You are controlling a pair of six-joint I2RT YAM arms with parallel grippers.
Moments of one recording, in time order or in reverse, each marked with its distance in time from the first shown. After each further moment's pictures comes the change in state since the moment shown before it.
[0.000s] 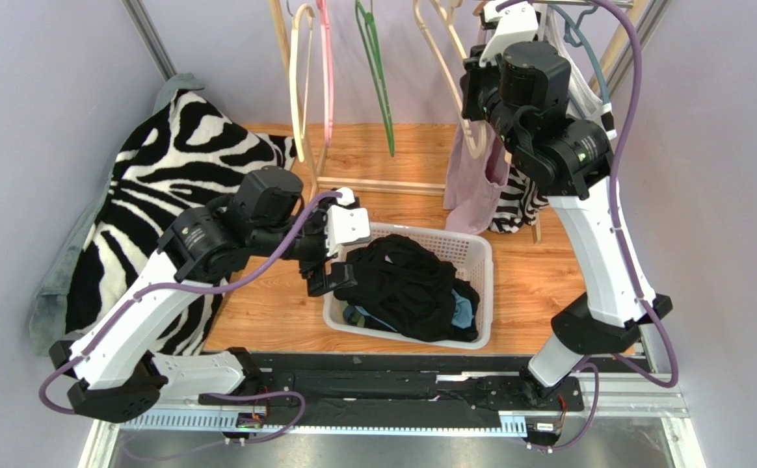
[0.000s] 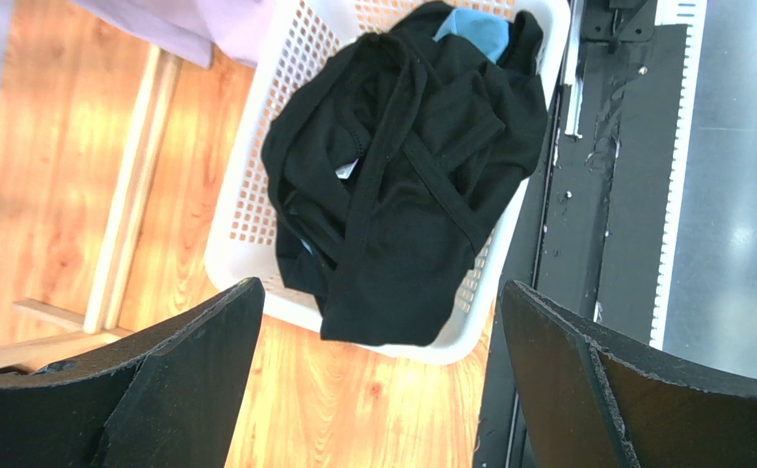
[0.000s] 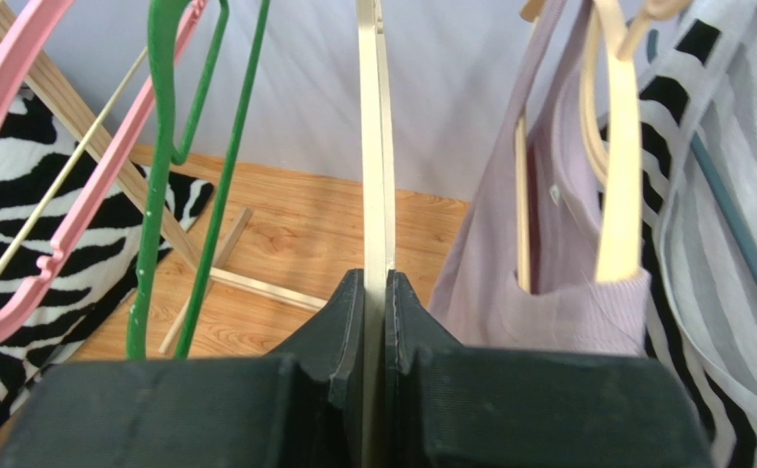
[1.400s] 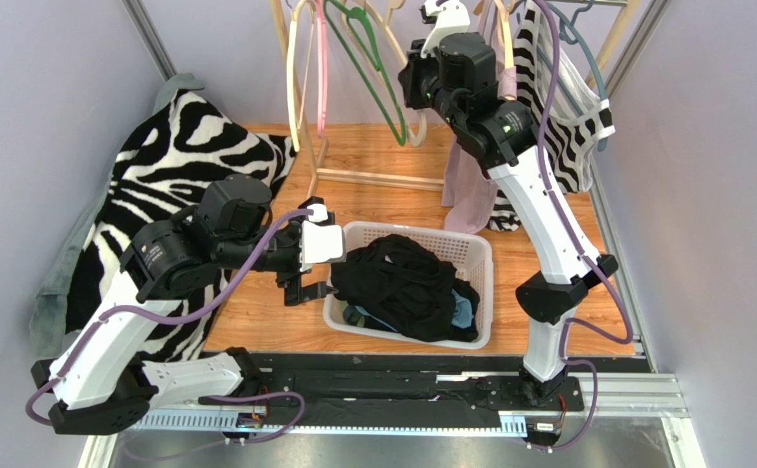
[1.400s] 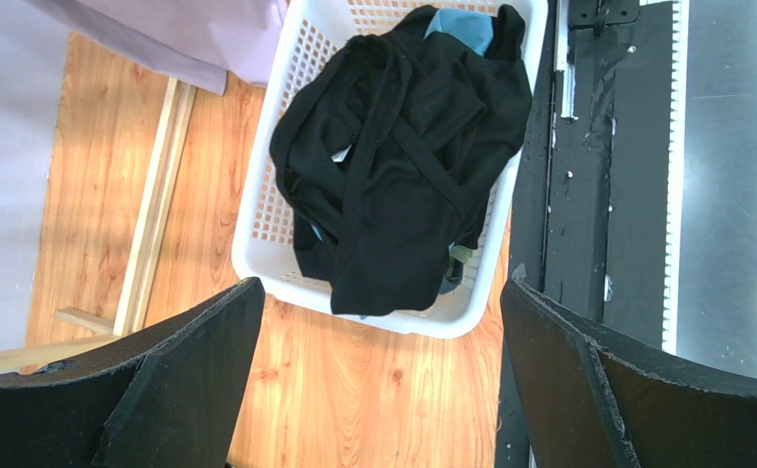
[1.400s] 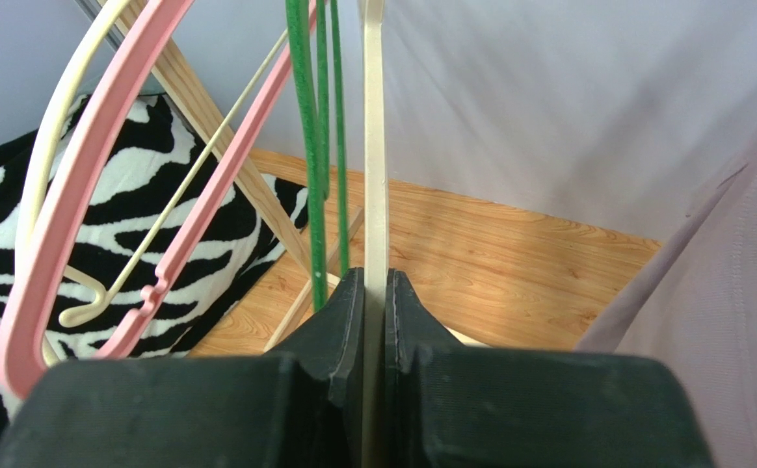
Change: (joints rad) left arm 0.000 -0.098 0.036 -0.080 0.023 0.091; right arm 0.012 0.257 0.116 0.146 -0.182 0.121
